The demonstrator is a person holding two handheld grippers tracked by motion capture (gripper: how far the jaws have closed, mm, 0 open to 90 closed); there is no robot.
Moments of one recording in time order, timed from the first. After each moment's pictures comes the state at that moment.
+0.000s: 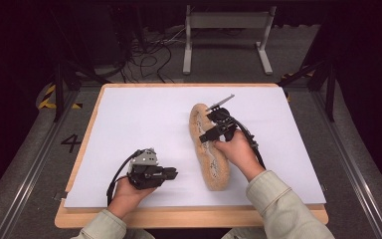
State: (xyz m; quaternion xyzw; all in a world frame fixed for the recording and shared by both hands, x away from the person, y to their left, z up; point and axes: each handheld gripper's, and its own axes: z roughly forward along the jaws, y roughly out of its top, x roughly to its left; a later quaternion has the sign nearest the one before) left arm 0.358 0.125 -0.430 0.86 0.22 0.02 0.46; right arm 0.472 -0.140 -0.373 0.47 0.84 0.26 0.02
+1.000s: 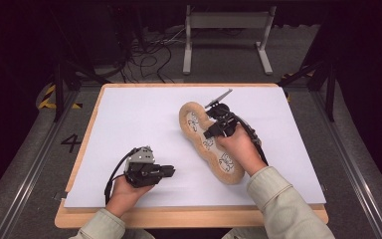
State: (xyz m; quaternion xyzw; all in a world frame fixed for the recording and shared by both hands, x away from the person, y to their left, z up) left arm 0.361 0.134 -0.427 0.85 0.23 0.02 0.47; right arm 0.474 -0.137 -0.354 0.44 0.87 0.22 0.05
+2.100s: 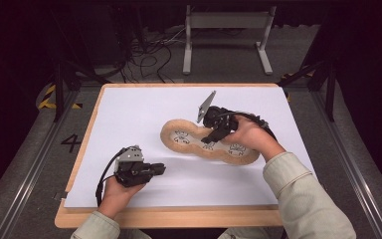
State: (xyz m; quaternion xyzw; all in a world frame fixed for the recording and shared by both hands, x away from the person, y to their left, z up) left arm 0.360 0.159 -0.428 0.84 0.27 0.03 0.47; right arm 0.463 -0.128 -0.330 0.08 0.98 0.19 0.05
